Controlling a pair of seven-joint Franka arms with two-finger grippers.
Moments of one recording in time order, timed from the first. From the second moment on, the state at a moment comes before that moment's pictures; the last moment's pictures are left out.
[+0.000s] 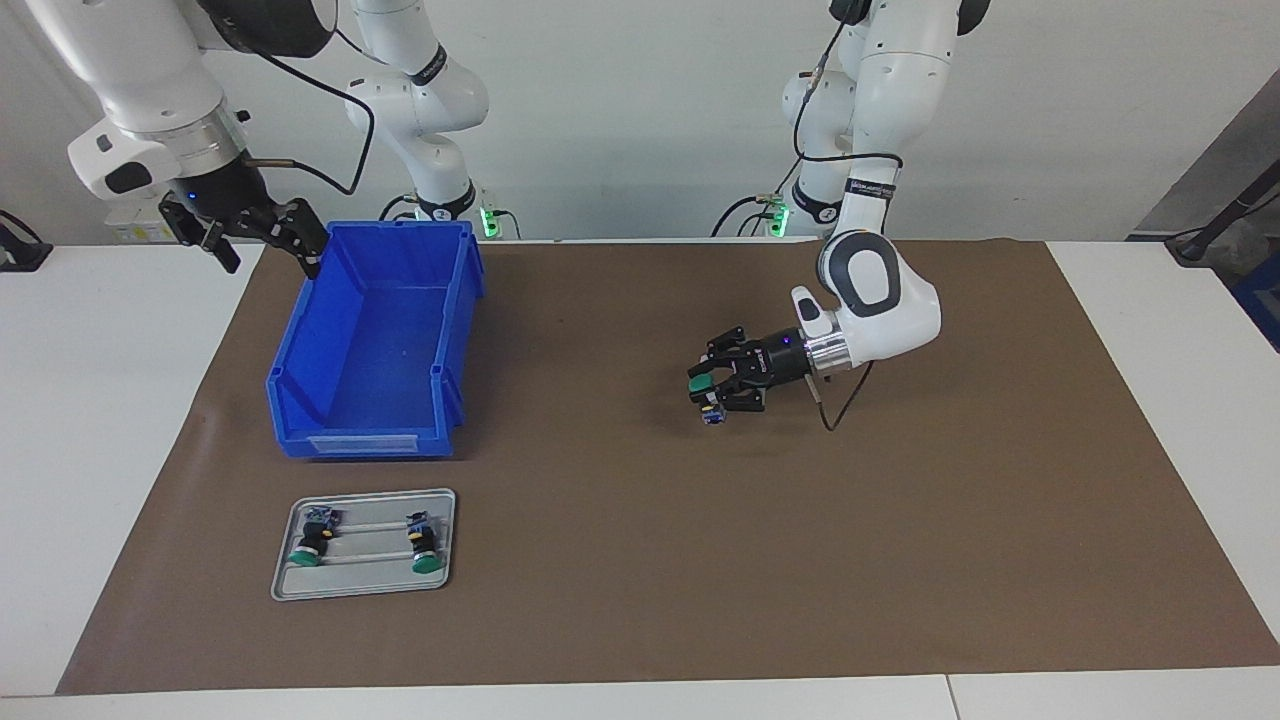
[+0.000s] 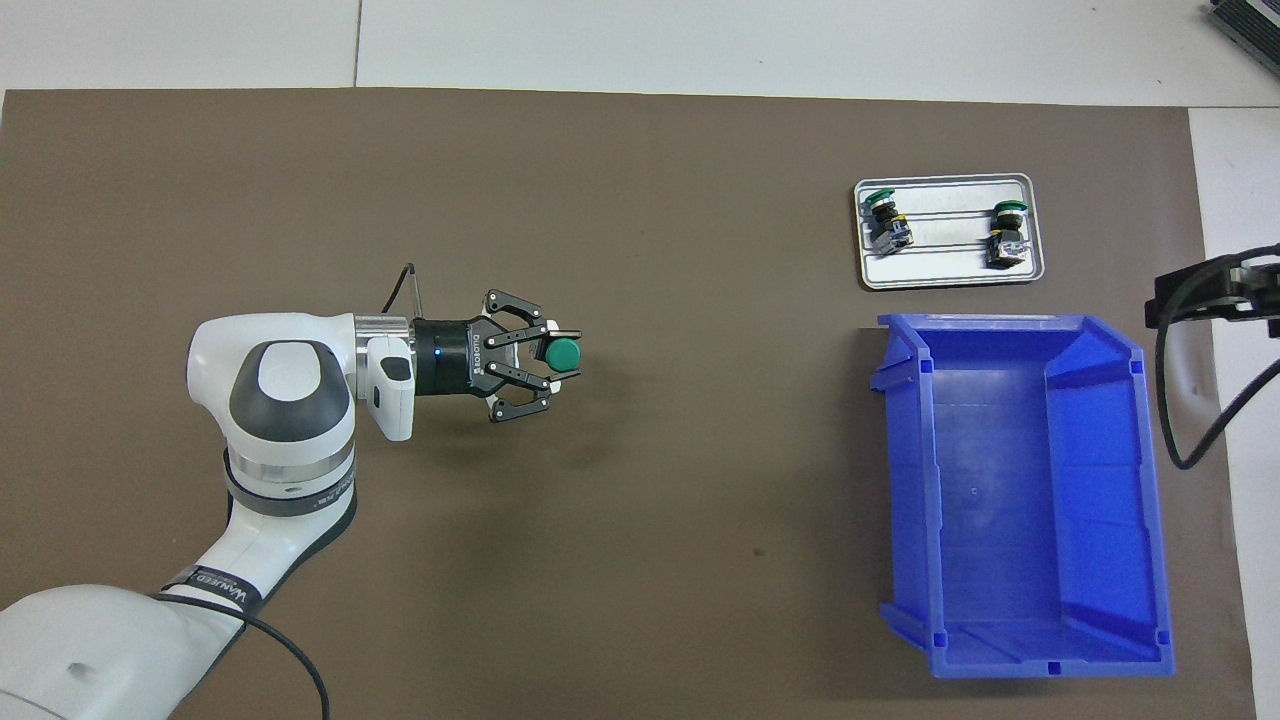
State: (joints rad) left arm -0.30 0.27 -0.02 -2.10 -1.51 2.07 2.33; right arm 0.13 0.02 -0.18 -1.50 -0.03 1.51 0.05
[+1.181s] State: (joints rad) left arm -0.27 0.36 -0.01 -2.19 -1.68 1.83 2.49; right arm 0.13 0.02 -0.18 -1.50 -0.03 1.51 0.05
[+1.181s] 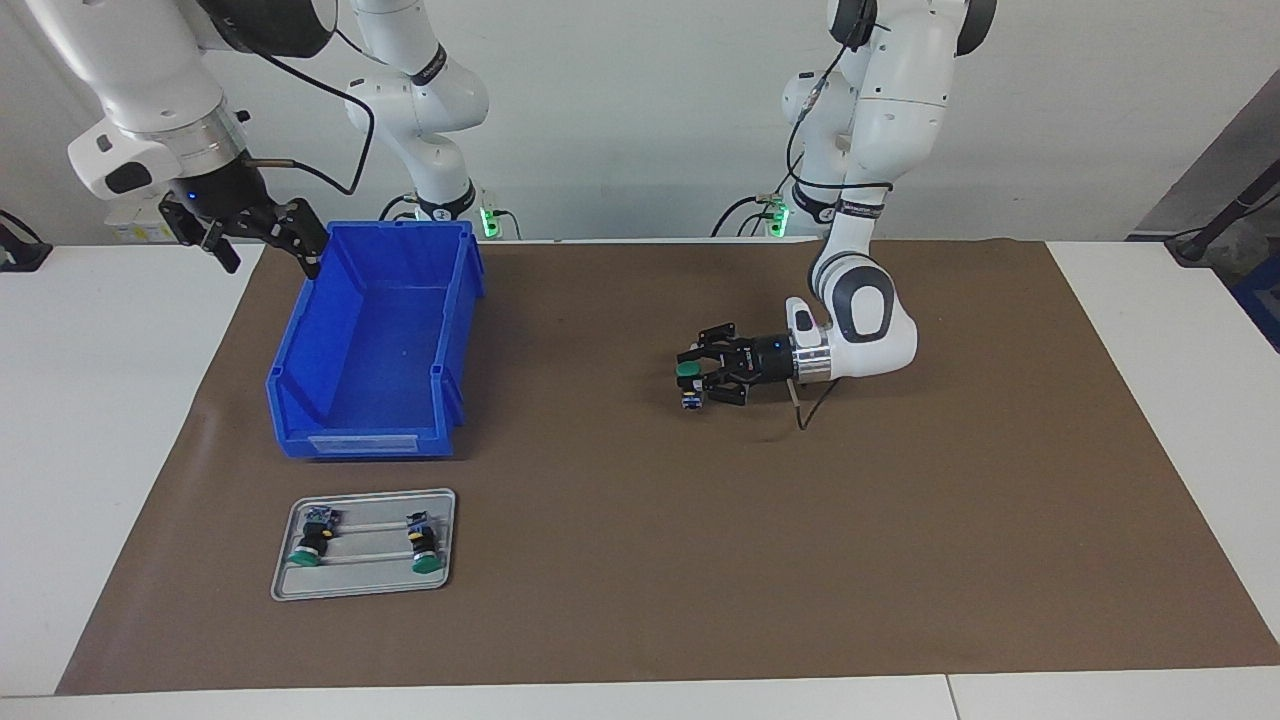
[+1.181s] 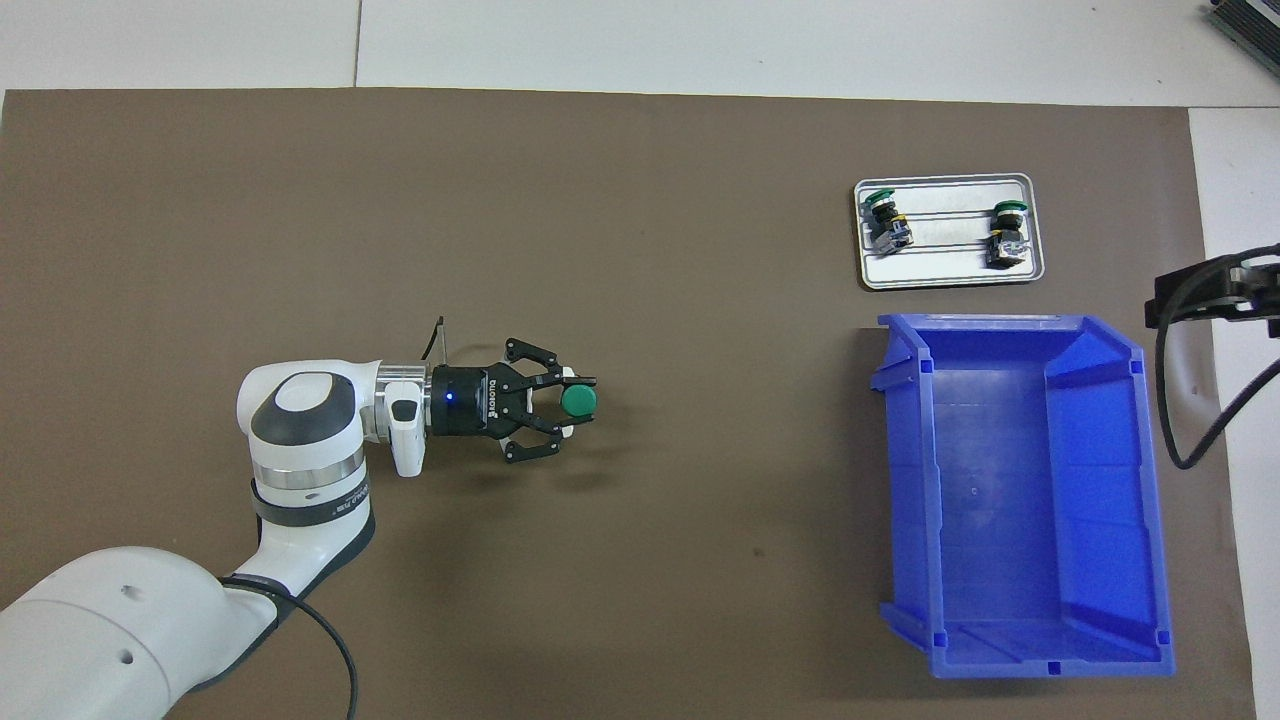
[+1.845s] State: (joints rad) left arm -0.26 0.36 -0.01 -2.26 -1.76 1.81 2.33; right arm 0.13 0.02 -0.18 -1.50 -0.03 1.51 0.05
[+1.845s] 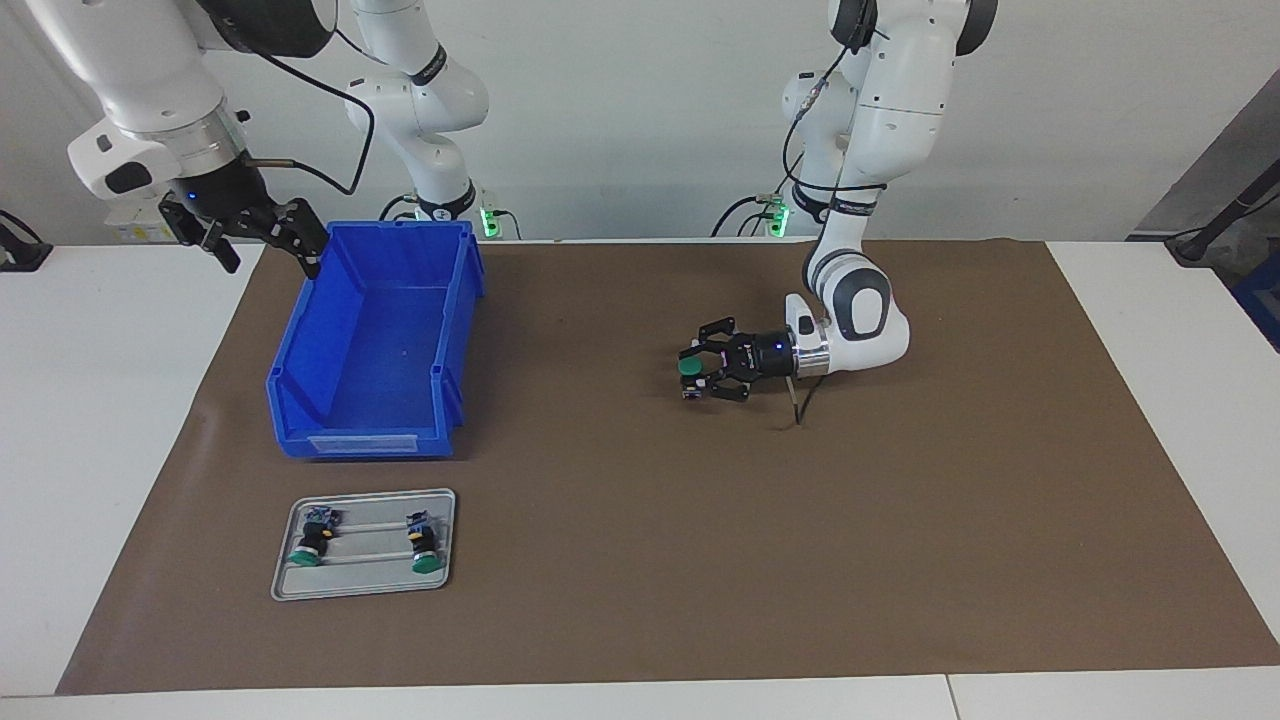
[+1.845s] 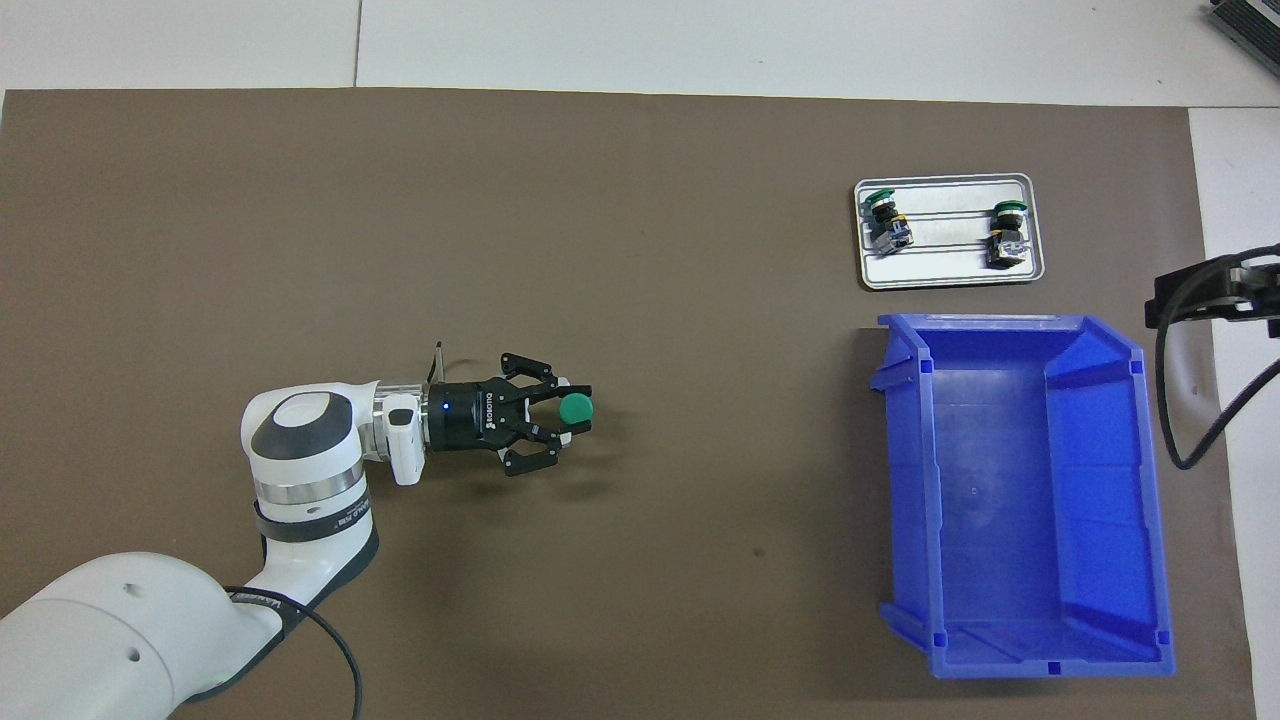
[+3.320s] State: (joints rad) left arm -0.23 0.40 -0.02 -2.26 -1.79 1.77 2.32; right arm 0.13 0.02 -0.18 -1.50 -0.03 1.51 0.05
